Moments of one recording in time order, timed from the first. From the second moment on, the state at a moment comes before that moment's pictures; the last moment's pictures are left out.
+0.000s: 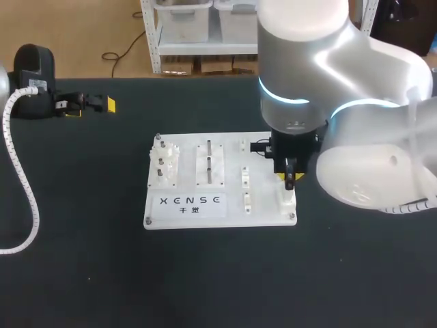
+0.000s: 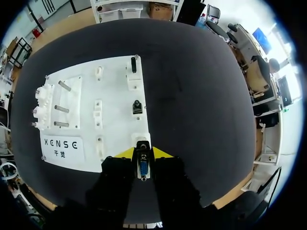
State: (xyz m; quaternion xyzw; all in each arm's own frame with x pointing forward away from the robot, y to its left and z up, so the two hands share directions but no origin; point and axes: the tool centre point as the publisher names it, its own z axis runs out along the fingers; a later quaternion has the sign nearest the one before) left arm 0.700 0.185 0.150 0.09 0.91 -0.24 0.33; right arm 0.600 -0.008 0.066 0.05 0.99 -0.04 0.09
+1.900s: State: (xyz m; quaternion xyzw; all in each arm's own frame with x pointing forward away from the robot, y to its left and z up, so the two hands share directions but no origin) left arm 0.700 0.185 0.150 0.09 0.91 -0.24 0.33; right arm 0.597 -0.010 0.065 0.04 0.99 -0.03 0.09
